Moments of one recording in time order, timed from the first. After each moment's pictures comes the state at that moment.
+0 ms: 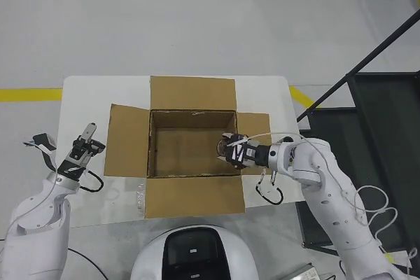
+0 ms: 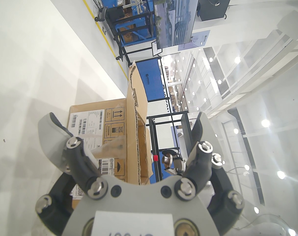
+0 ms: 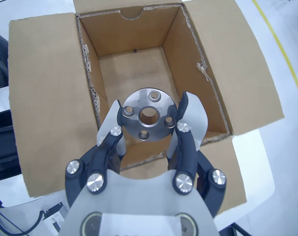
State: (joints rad) left arm 1.45 -1.22 -1.69 -1.52 -0.12 -0.33 -0.58; right arm -1.34 -1.12 1.39 -1.89 -1.16 -0.90 0.60
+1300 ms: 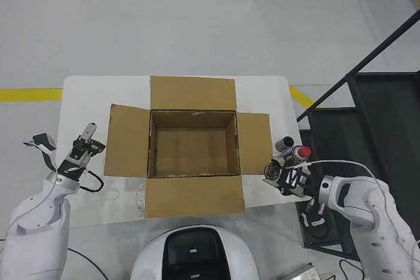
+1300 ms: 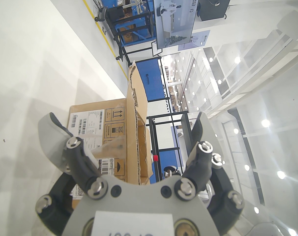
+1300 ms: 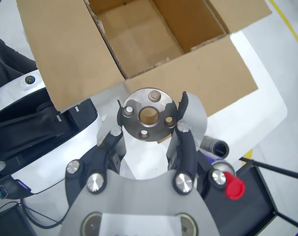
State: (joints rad) left arm 1.45 -1.22 -1.69 -1.52 -0.12 -0.33 -0.58; right arm -1.82 -1.06 1.82 -2.02 -1.13 -0.96 0.51
